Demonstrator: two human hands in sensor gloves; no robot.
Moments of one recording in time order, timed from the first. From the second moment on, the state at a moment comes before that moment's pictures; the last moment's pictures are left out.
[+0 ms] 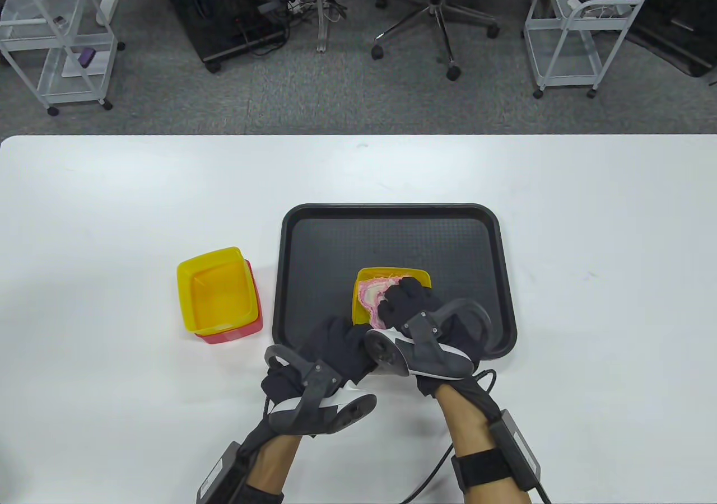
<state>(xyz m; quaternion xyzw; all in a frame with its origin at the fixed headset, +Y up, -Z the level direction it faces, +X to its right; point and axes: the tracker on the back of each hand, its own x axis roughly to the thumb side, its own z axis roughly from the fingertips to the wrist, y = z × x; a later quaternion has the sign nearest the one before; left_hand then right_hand) -0.080 -0.655 -0.174 0.19 -0.32 -0.03 0.93 0.048 -0.640 -0.222 -0.25 0.08 -0.96 0.08</state>
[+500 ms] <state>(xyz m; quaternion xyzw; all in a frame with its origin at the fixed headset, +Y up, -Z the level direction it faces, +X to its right) -0.108 -0.666 -0.198 0.13 -0.23 0.00 0.96 0.089 -0.645 -0.205 -0.11 0.29 -0.95 -0.09</state>
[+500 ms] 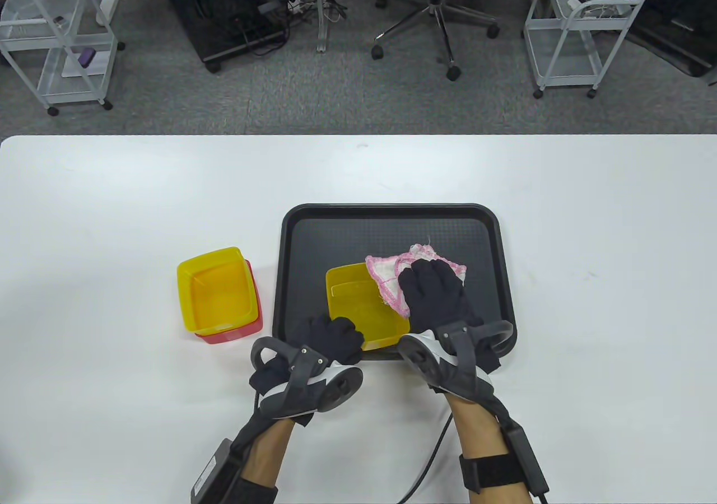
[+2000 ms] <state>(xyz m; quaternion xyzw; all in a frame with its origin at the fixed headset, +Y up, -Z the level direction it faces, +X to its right) -0.110 -0.647 -0.187 0.09 -0.31 0.35 0.88 0.163 -0.725 -0.219 -0.06 0.11 -0.73 -0.68</state>
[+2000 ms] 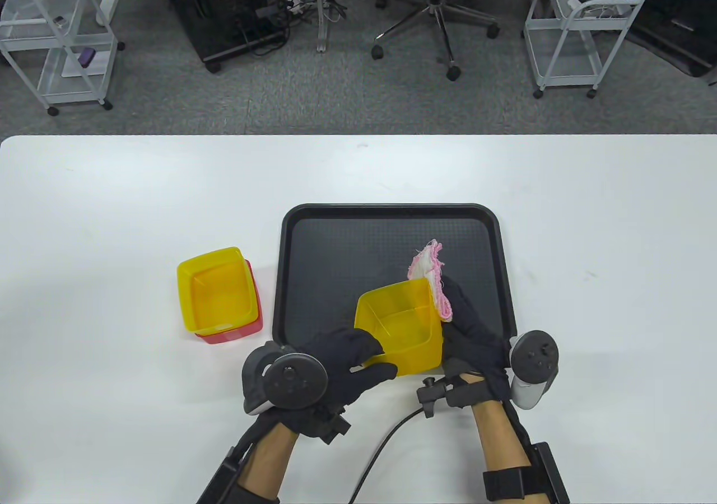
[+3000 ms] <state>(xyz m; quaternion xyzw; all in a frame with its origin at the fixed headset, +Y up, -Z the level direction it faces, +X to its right) -0.114 -0.648 -0.186 0.07 -0.29 0.55 0.78 0.084 -0.741 -0.213 -0.16 -0.09 -0.54 -0.82</state>
